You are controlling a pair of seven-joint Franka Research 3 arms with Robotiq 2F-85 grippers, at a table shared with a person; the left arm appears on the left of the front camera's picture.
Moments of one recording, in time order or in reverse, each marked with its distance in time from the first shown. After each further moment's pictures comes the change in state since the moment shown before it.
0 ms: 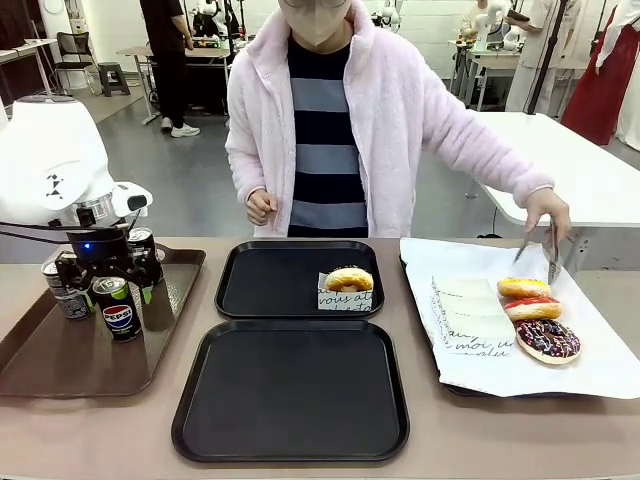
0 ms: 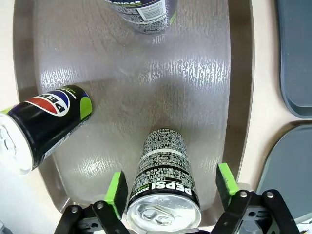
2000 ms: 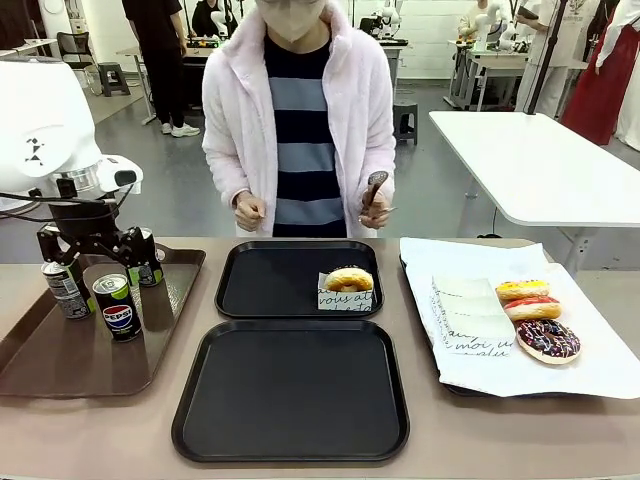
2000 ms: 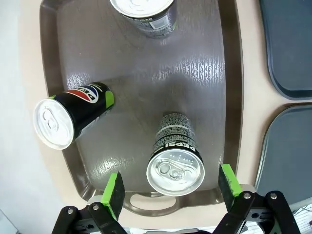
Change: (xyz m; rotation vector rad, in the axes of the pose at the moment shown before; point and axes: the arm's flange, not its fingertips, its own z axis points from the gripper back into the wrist) left arm -0.005 0.004 0.048 0.036 -0.013 -0.068; right arm 0.000 0.000 0.000 0.000 0.000 0.000
